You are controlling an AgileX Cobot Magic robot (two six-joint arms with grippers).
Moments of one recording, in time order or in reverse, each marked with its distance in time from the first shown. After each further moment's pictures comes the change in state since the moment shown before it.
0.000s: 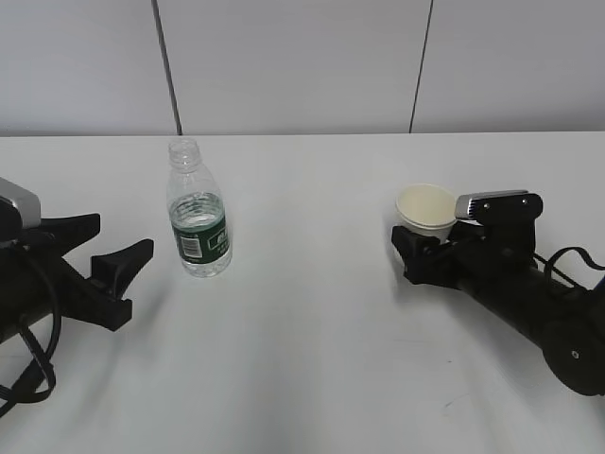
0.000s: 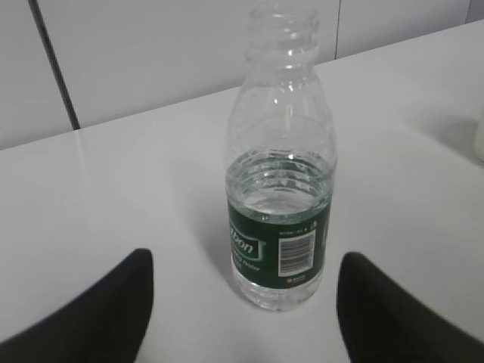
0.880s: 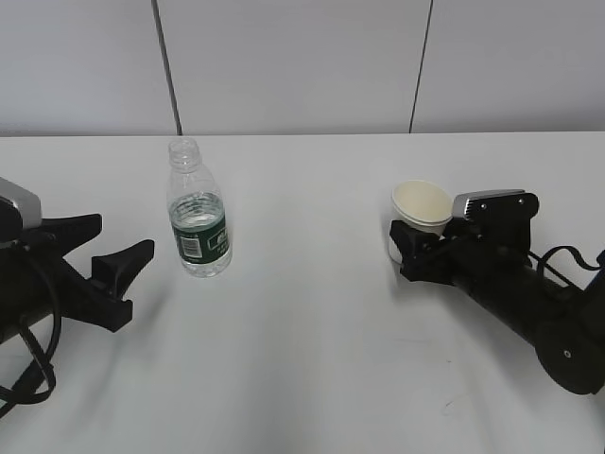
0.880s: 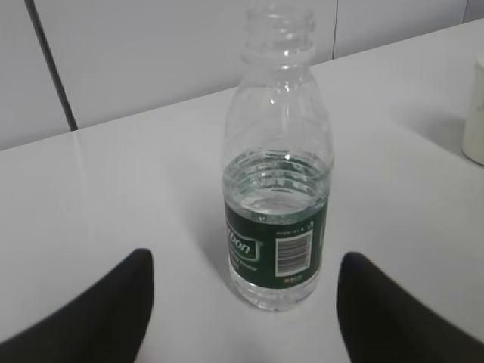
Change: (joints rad) left arm 0.000 0.000 0.000 0.006 0.000 0.000; right arm 0.000 0.033 -0.022 -0.004 -0.041 0.000
